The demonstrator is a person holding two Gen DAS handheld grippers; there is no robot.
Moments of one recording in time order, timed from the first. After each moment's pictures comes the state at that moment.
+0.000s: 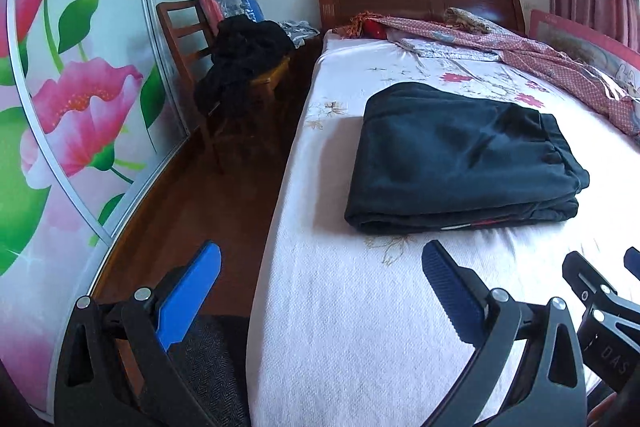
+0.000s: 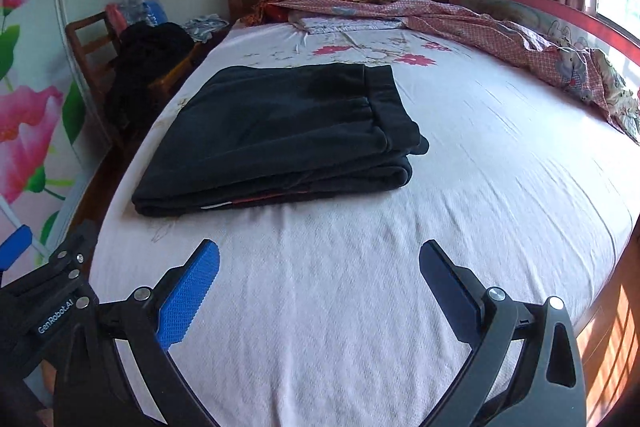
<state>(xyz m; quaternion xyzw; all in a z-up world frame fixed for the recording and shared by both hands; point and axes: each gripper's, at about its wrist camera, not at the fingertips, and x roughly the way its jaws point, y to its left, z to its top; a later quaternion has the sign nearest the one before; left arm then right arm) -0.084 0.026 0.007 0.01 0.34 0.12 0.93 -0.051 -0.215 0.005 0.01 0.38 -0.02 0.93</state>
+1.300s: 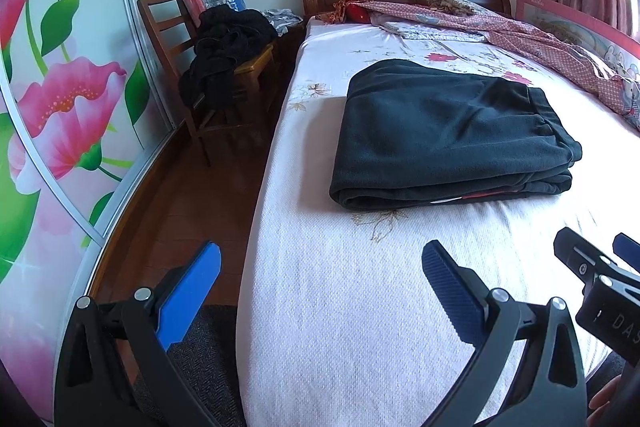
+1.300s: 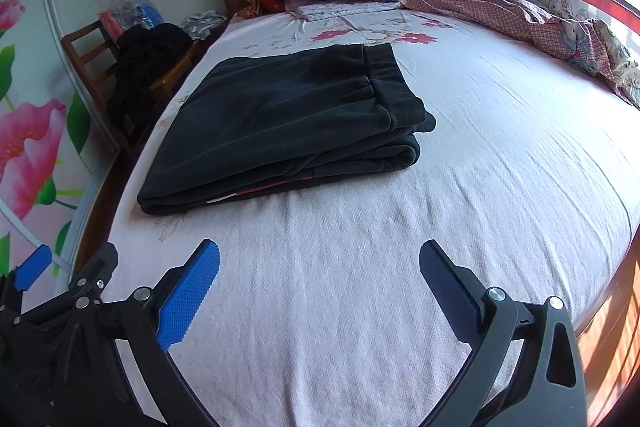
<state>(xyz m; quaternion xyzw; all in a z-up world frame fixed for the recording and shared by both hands) -0.089 0.019 -0.003 0.02 0.36 0.10 0.93 -0.048 -0.214 0.001 0.05 0.40 -0.01 0.92</state>
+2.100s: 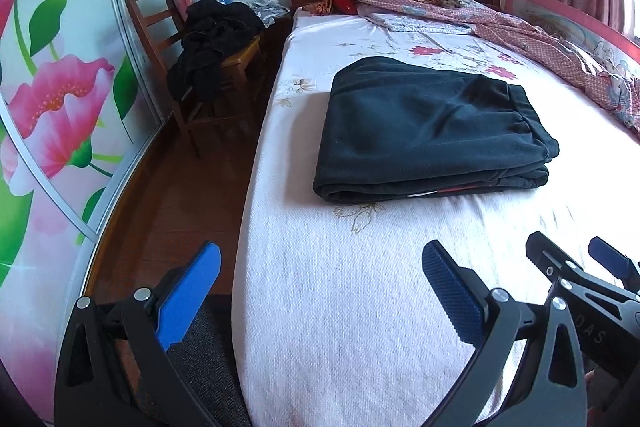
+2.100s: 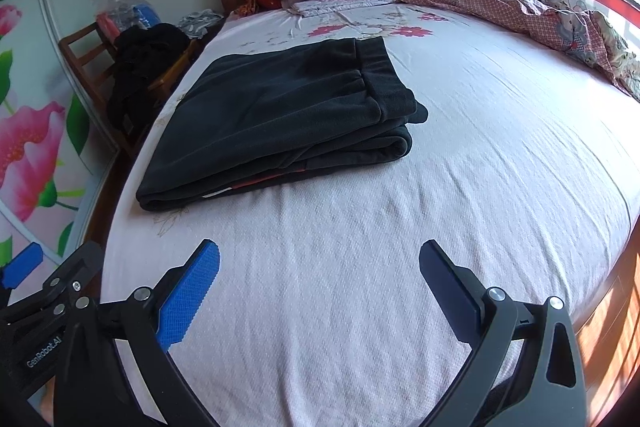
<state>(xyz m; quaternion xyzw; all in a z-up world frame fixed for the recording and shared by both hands) -0.096 0.011 0.015 0.02 0.38 0.07 0.92 -0.051 -0.224 0.001 0.06 0.41 -0.01 0.91</state>
